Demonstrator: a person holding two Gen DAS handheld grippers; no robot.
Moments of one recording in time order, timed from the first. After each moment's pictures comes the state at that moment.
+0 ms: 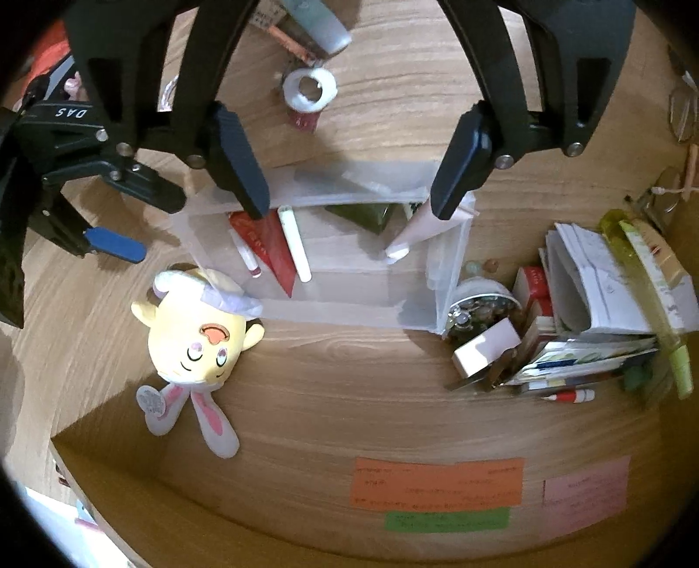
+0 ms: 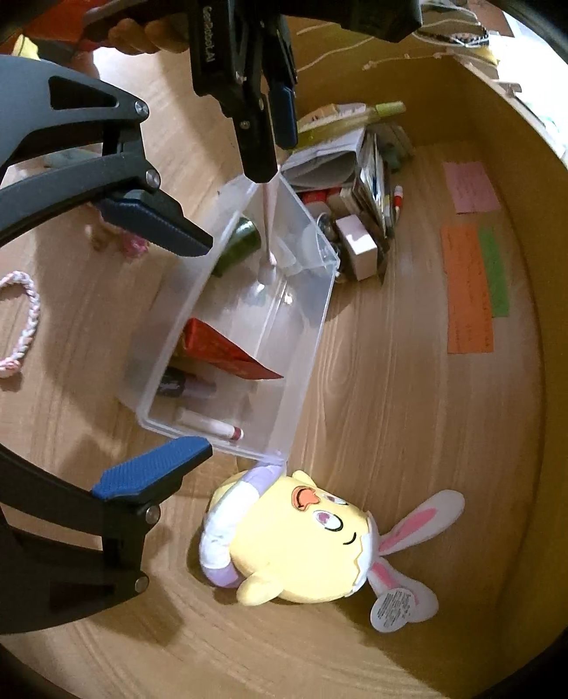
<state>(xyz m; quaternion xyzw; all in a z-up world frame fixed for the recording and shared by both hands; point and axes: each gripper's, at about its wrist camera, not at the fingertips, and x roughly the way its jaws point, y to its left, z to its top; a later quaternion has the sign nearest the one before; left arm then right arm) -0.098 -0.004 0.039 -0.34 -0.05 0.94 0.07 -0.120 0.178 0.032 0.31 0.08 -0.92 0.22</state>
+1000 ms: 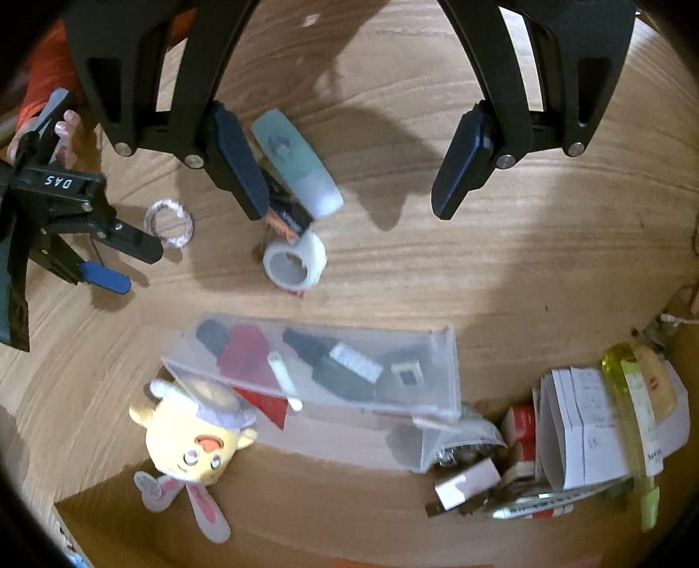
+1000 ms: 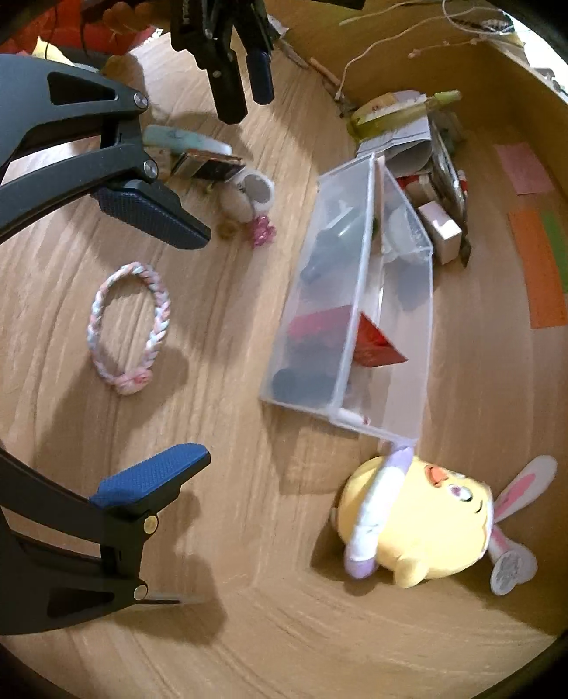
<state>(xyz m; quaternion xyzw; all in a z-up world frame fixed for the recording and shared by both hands) -0.033 -0.011 -0.039 -0.44 -0.07 0.89 0.07 -0.079 0.208 -0.036 0.40 0.07 -0.90 0.19</state>
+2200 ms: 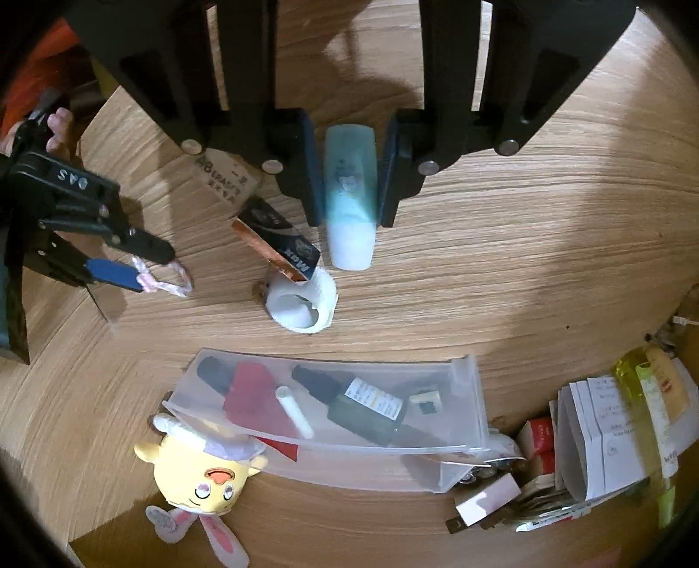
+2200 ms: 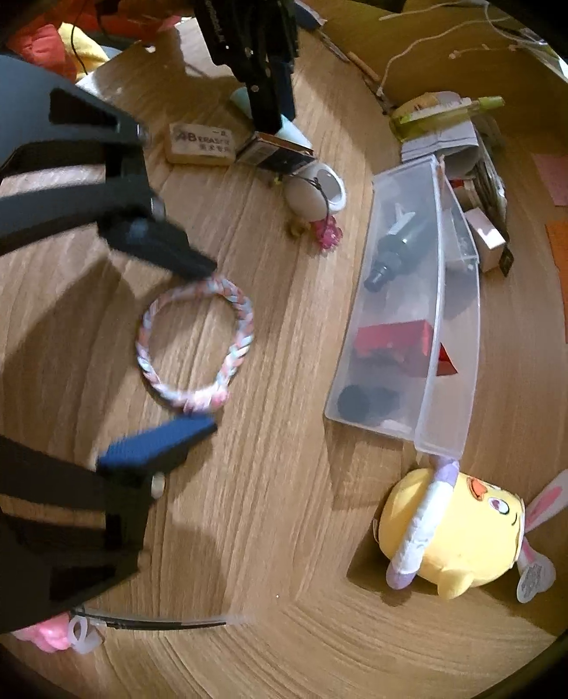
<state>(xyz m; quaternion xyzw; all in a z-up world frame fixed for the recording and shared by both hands) -0.028 0.002 -0.063 -0.44 -0.05 0.89 0.08 -0.062 0.203 -0.070 0.42 0.09 -0.89 0.18</state>
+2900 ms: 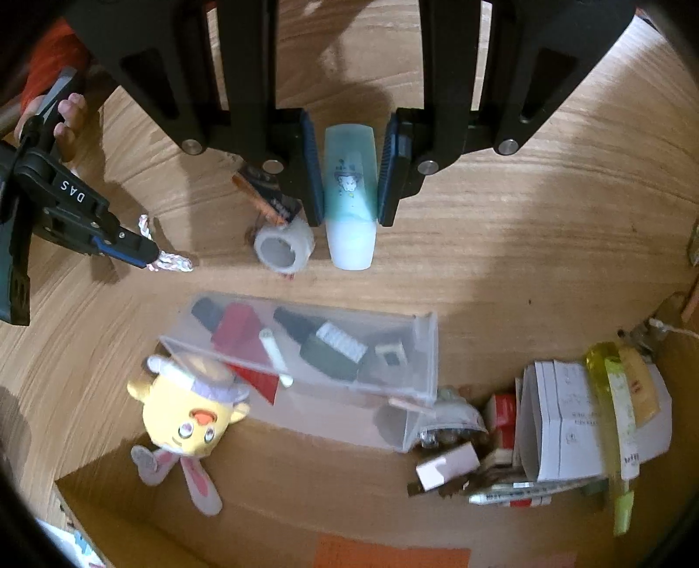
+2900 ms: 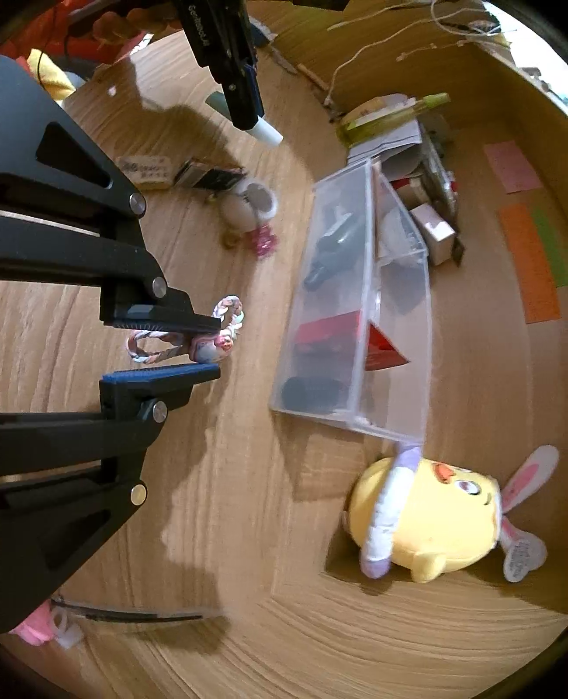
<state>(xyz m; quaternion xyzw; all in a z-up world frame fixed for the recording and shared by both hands) -0.023 -0.022 -0.032 -0.39 -0.09 0.91 0.06 -0.069 0.207 -0.037 0.38 0.04 -0.90 0.19</state>
